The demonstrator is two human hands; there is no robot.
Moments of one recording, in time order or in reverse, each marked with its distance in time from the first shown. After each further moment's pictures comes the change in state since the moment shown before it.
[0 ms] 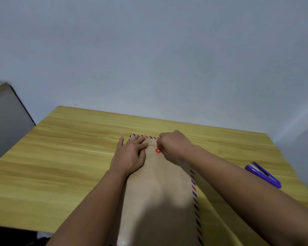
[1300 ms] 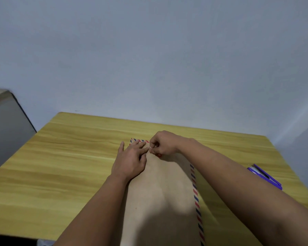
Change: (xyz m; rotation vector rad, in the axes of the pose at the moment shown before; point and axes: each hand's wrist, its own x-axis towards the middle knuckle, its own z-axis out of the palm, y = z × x) left_hand -0.002 0.003 -0.004 0.018 -0.023 -0.008; right_hand 0.035 0.001 -0.022 0.455 -0.274 0.094
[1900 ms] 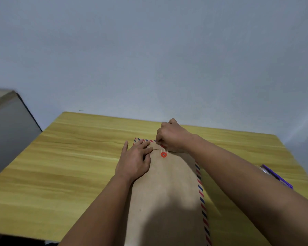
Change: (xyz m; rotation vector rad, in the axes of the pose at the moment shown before) left_hand 0.000 -0.002 0.002 -0.008 0.029 0.007; right_hand 0.019 0.028 0.003 -0.572 0.277 -0.243
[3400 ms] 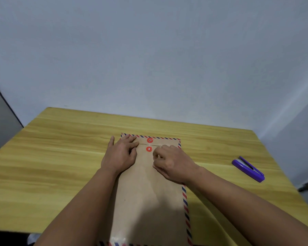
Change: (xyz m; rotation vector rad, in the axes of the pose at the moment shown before) left_hand 0.002 0.001 0.001 -0.002 -0.001 -0.013; right_hand -0.117 -0.051 0.026 0.096 0.423 -0.115
